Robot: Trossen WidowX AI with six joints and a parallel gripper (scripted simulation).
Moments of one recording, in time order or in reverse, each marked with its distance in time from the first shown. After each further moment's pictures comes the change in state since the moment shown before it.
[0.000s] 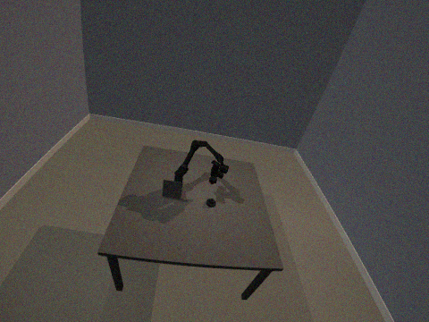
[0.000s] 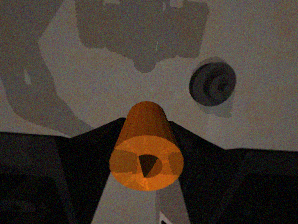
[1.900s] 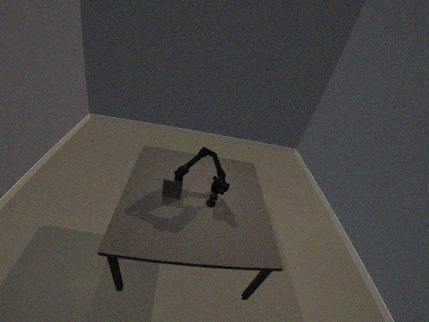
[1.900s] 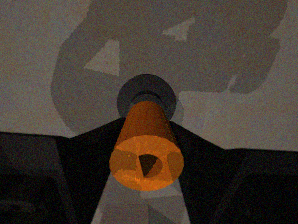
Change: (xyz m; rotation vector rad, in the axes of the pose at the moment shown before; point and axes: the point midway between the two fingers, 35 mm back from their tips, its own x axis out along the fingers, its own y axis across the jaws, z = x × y) arm 0.063 -0.129 0.032 -0.017 0.006 -0.001
